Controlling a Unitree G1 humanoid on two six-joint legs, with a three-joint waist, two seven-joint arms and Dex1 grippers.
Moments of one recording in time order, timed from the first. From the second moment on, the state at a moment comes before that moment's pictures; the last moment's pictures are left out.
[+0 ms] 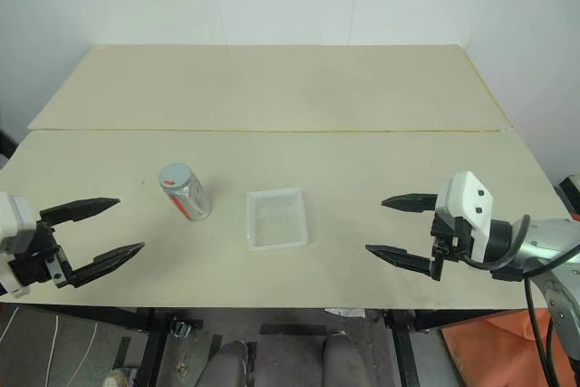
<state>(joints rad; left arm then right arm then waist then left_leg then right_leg) 0.33 0.87 0.71 -0.60 -0.69 0.46 -0.99 0.01 -0.96 -0.35 -0.51 0.65 0.50 1.06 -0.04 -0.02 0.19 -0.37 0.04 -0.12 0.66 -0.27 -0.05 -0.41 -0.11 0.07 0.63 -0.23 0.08</state>
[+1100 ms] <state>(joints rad) 0.14 0.36 0.21 -0.45 -0.25 0.23 -0.41 -0.07 -0.97 -0.32 -0.51 0.67 0.52 1.10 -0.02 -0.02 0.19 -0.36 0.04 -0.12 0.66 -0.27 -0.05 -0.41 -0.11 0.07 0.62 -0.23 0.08</state>
